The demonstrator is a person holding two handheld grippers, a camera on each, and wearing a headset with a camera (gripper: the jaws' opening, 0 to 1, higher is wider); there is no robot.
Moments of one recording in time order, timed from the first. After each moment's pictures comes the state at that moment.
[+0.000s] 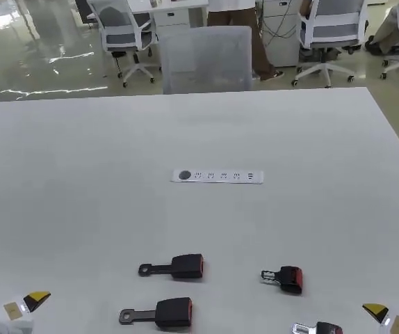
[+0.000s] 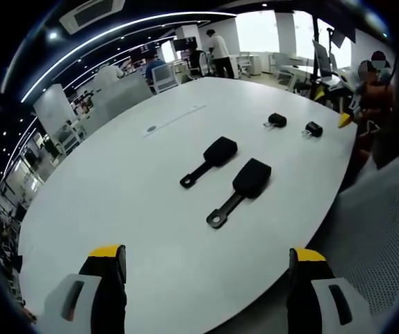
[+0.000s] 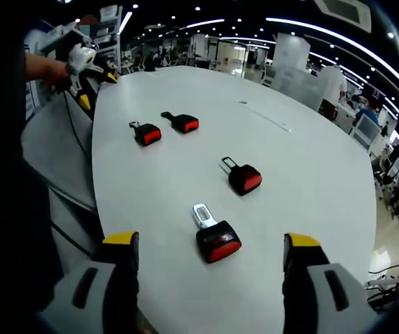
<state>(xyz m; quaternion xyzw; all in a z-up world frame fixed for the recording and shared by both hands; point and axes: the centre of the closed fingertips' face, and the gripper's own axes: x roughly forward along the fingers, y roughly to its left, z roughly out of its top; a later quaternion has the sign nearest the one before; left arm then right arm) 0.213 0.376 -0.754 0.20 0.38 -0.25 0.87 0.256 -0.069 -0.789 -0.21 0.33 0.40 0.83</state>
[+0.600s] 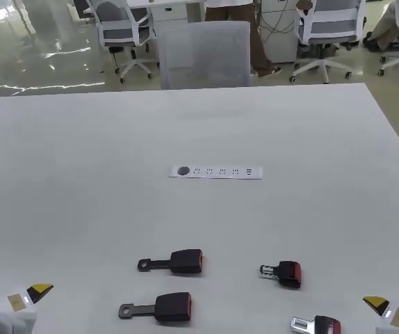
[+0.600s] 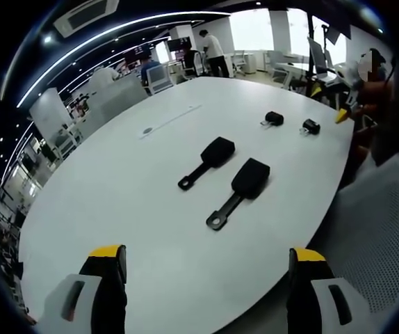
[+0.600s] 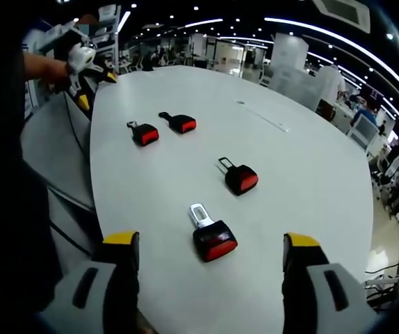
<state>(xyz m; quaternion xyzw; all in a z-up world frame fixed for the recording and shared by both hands) 0.218 0.374 -0.754 0.21 0.38 -0.26 0.86 0.258 -0.073 -0.786 -0.22 0.33 0.39 0.83</state>
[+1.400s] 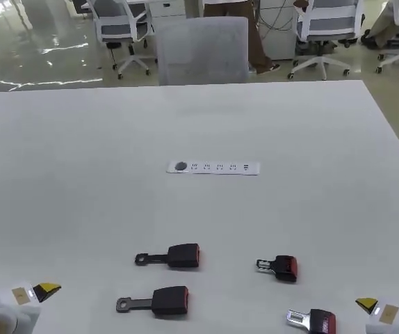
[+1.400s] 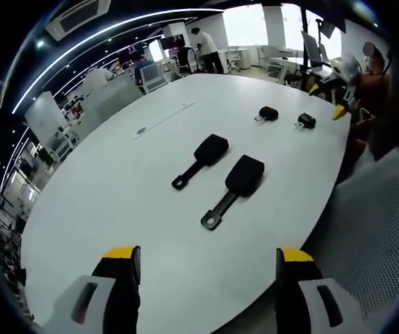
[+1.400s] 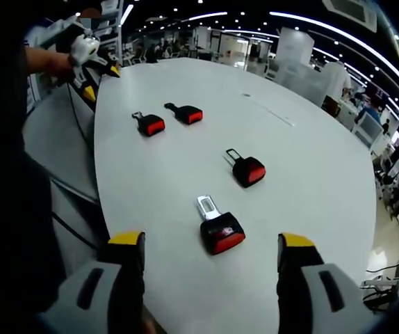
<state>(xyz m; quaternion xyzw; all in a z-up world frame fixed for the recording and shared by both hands) 0.215 0.364 -0.758 0.23 0.39 -0.26 0.85 0.248 -0.070 -0.793 -0.23 0.35 0.40 0.81</state>
